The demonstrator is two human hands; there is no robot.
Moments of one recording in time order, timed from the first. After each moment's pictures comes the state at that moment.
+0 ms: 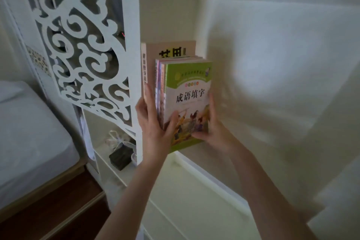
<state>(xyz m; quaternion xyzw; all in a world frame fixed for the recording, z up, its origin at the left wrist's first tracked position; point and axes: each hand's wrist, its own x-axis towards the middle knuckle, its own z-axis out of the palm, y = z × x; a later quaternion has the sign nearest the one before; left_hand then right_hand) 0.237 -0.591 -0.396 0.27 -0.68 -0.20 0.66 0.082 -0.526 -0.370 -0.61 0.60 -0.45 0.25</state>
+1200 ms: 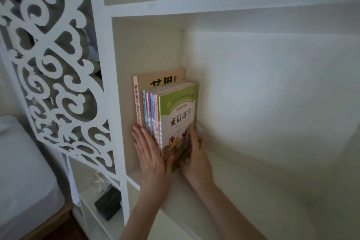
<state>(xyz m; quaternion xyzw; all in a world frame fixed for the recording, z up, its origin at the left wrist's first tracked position) 0.179 -0.665 -0.428 0.32 -0.74 -0.03 0.59 0.075 -0.614 -0.410 -0.53 0.71 -0.46 0.02</state>
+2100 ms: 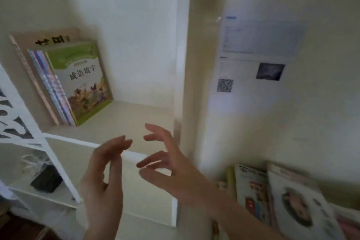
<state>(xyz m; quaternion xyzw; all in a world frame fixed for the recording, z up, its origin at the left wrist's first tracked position) 0.237 -0.408 -0.404 0.16 -0.69 -0.40 0.59 0.133 -0.306 -0.372 -0.51 0.60 -0.55 0.26</state>
